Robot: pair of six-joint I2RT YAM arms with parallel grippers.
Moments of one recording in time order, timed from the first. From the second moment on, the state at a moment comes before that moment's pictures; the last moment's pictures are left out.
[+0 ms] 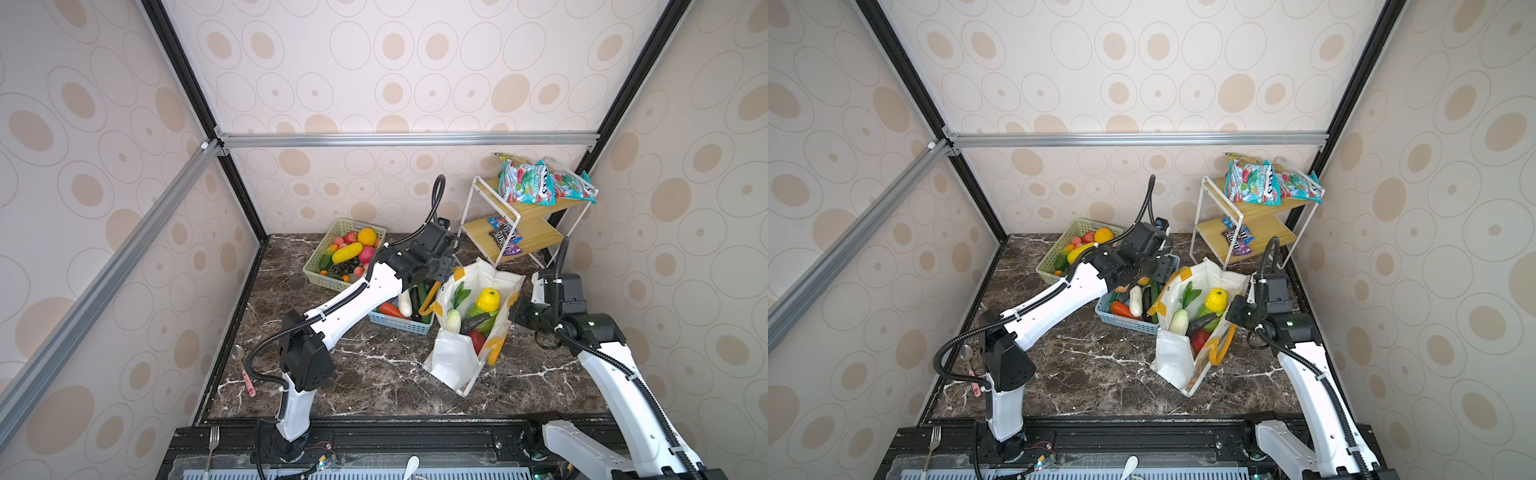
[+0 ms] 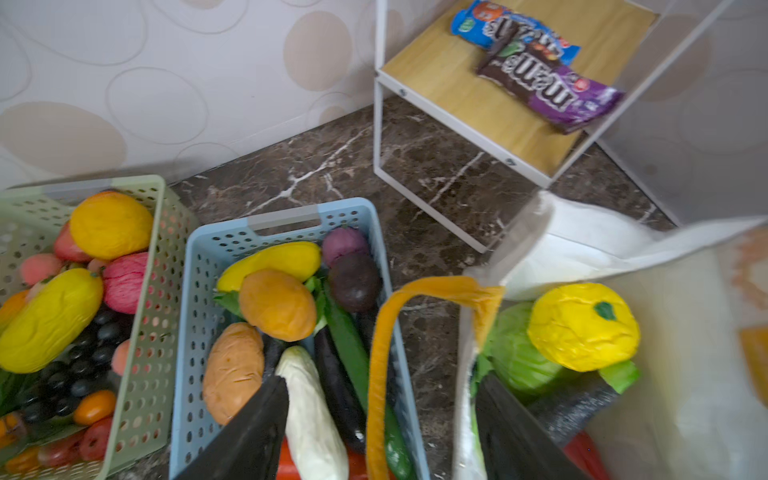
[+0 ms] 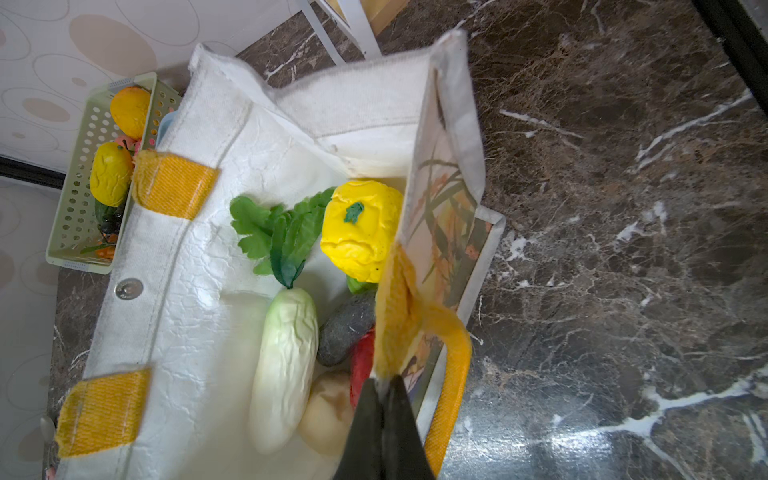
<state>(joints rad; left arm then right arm) -0.79 1.96 1.99 -0.76 -0.27 -0.27 0.09 0.98 1.00 -0.86 -0.09 0.48</state>
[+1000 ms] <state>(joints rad) -0.65 1.95 1.54 -0.46 0.08 -0.44 0.09 0.97 0.98 -0.85 -0.08 0.48</state>
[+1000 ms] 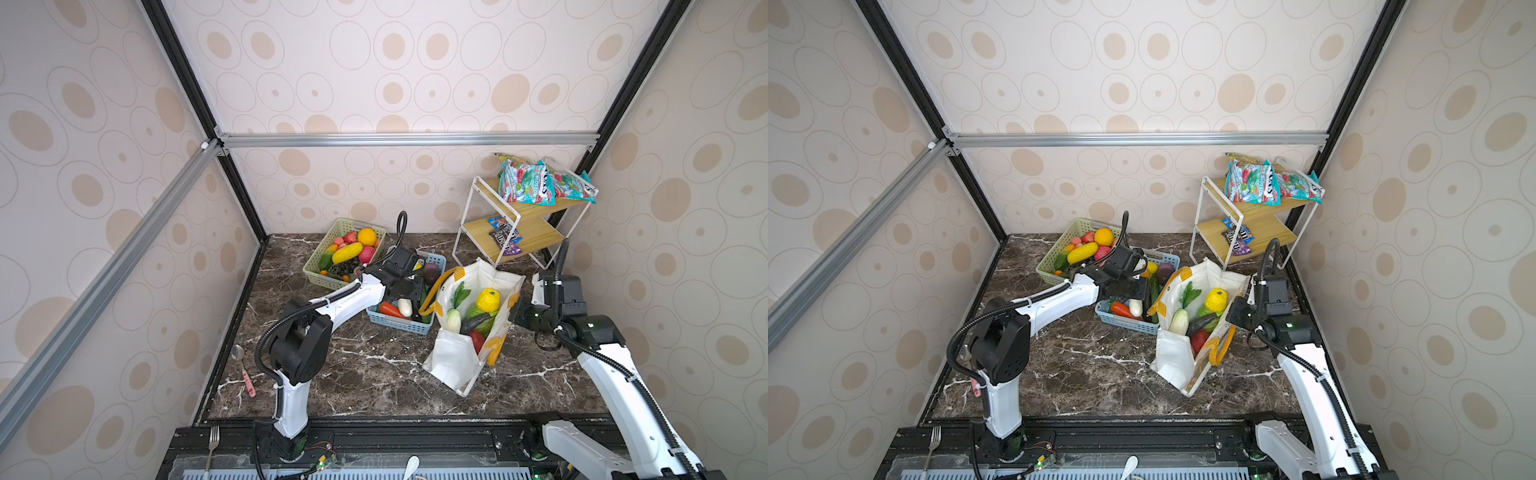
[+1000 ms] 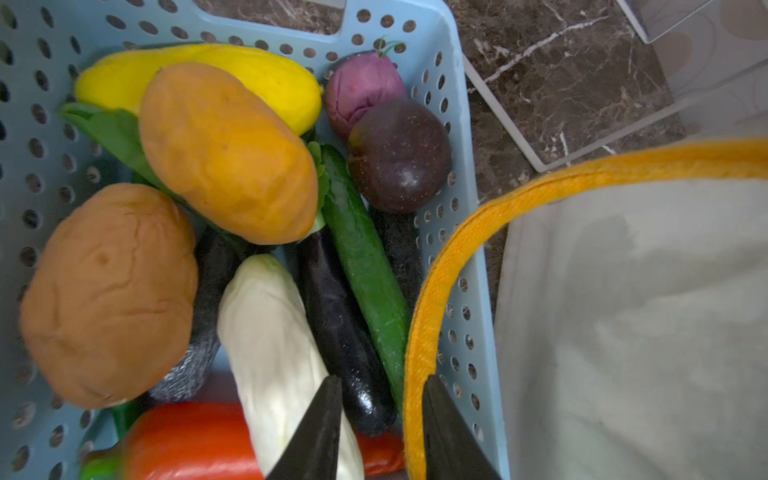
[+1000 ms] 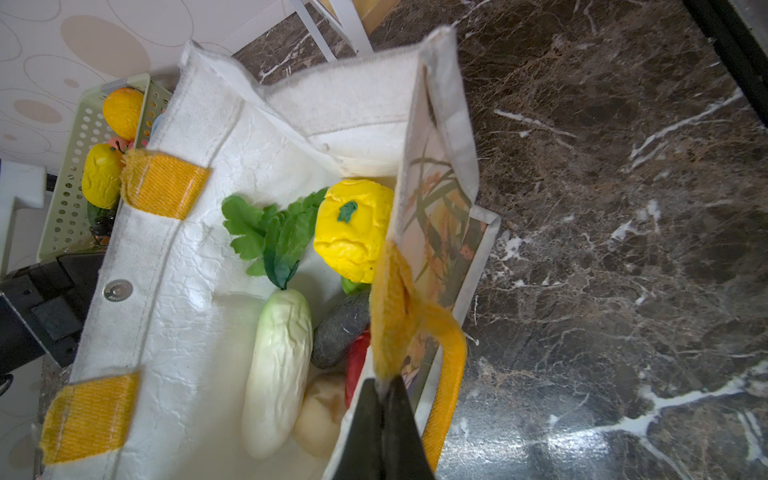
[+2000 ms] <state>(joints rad) -0.67 2.11 1.66 -0.60 -0.07 -0.38 0.09 0.99 0.97 -0.83 -0.09 0.49</state>
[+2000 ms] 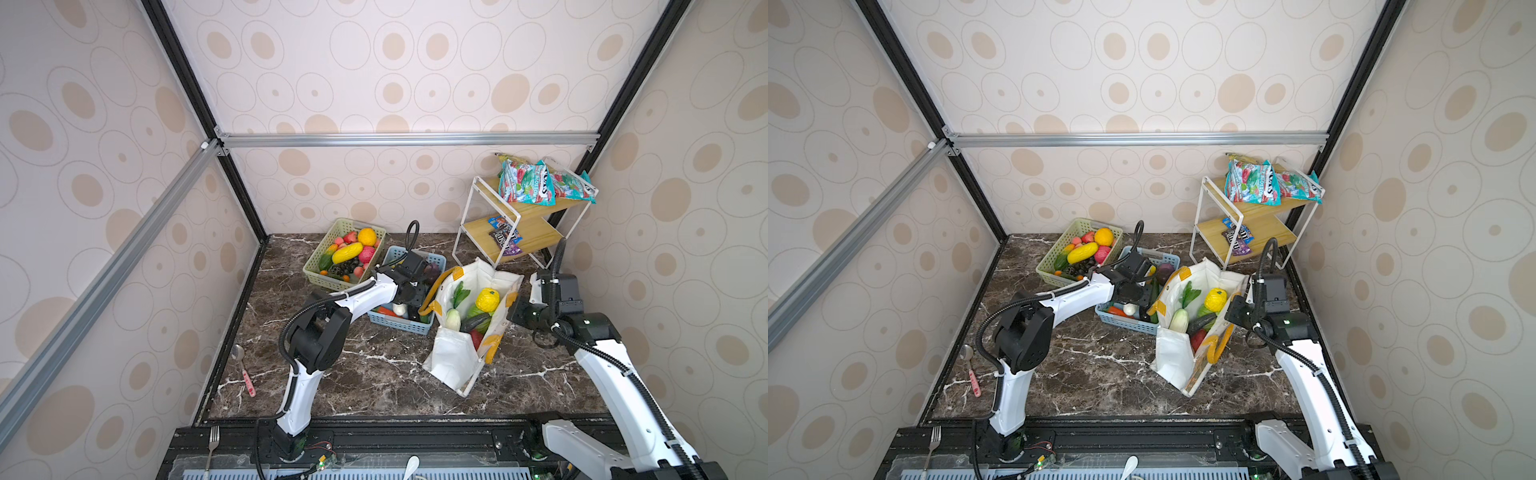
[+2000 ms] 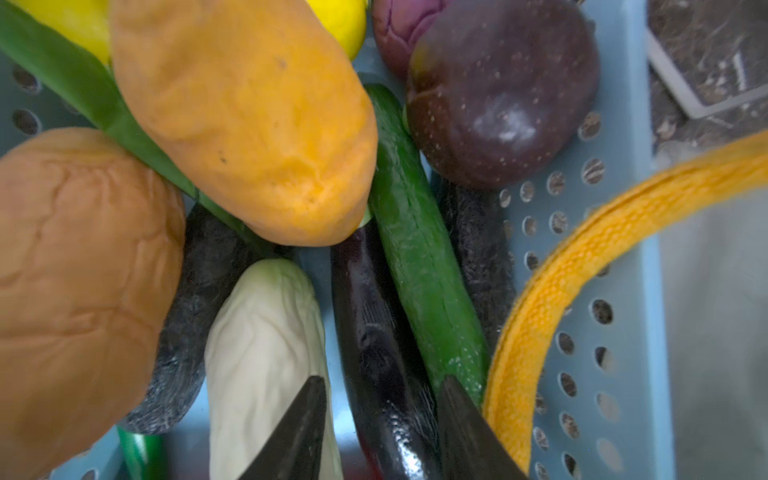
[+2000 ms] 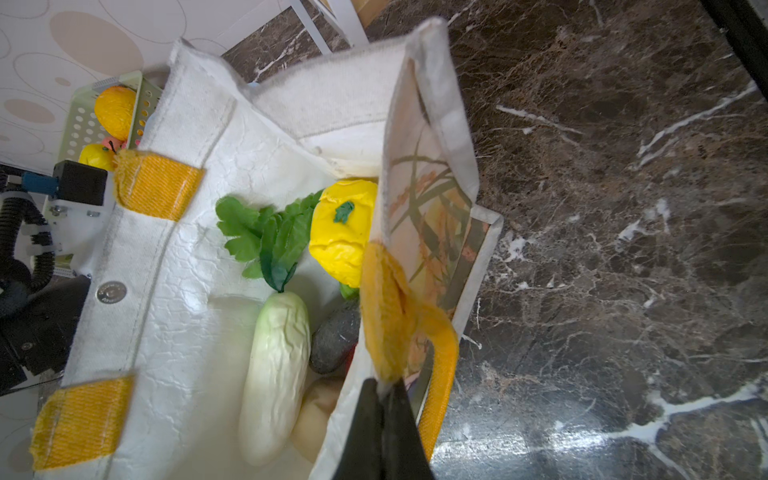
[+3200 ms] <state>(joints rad) -0.69 2.36 1.97 -0.78 -0.21 -0.40 0.09 1.00 1.00 -0.84 -0.09 0.48</state>
